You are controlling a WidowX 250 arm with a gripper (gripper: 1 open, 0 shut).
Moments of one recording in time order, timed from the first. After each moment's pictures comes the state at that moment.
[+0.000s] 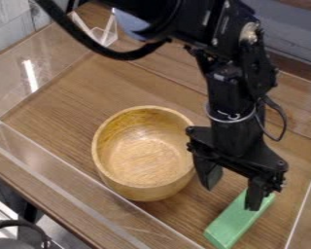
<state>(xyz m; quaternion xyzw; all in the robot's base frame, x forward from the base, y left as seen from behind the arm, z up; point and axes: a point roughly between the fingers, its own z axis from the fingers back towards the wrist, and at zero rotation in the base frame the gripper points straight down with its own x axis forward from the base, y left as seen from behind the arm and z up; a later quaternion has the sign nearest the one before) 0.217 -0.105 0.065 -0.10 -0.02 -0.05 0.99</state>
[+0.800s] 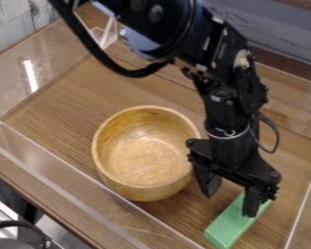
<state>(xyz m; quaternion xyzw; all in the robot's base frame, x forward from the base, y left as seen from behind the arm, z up) 0.225 -0.104 0.041 -0.11 -0.04 -0.05 0.99</state>
